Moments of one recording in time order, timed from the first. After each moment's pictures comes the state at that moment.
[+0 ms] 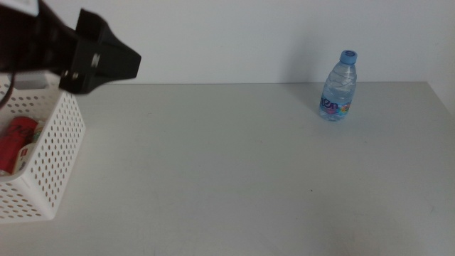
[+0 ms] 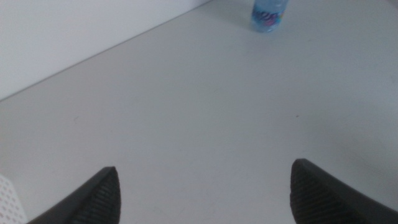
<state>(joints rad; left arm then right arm) -0.42 1.08 -1.36 -0.15 1.01 0.16 0.00 -0.01 0.03 -0.15 0.34 0.15</state>
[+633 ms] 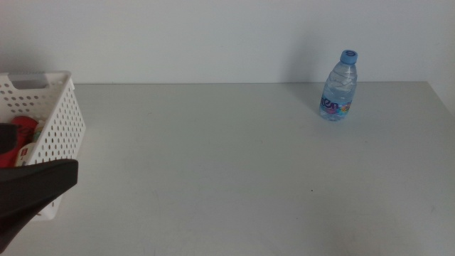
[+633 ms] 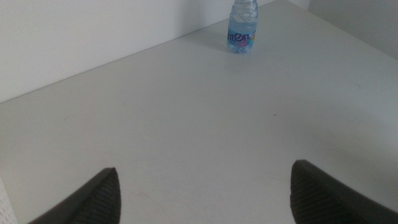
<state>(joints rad) -0.54 0.55 -0.86 -0.10 0.80 0.06 0.00 -0.01 0.03 -0.15 0.34 0.15</state>
